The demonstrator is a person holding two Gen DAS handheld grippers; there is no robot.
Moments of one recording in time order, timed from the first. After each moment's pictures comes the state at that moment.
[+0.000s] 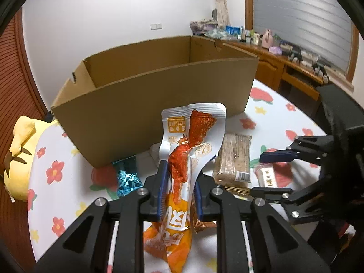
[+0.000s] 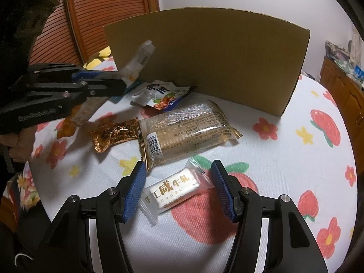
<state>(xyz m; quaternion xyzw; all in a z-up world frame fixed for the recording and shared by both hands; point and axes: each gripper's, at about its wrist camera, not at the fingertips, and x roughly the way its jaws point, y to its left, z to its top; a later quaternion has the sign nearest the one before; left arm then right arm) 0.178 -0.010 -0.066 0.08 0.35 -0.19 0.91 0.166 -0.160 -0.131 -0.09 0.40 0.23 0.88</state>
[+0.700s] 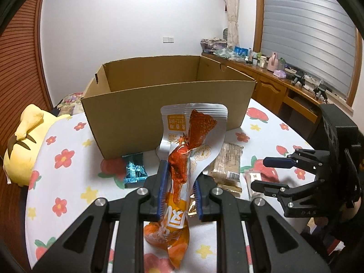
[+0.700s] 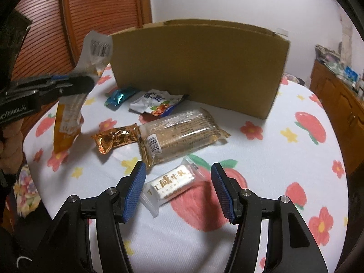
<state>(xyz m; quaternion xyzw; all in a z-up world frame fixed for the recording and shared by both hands) 0.144 0.008 -0.058 0.02 0.31 -0.18 0.93 0.147 -0.168 -0.118 -0.07 0.37 0.19 0.91</state>
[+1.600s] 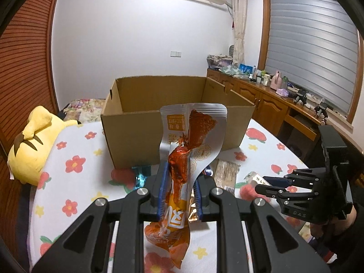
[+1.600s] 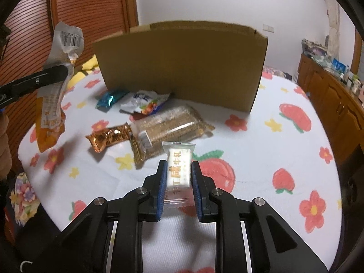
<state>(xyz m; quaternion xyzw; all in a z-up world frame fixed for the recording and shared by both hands) 0.127 0.021 -0.029 -0.01 0.27 -0.16 0.95 0.137 -0.170 -0.106 -0.07 0.37 0.16 0.91</state>
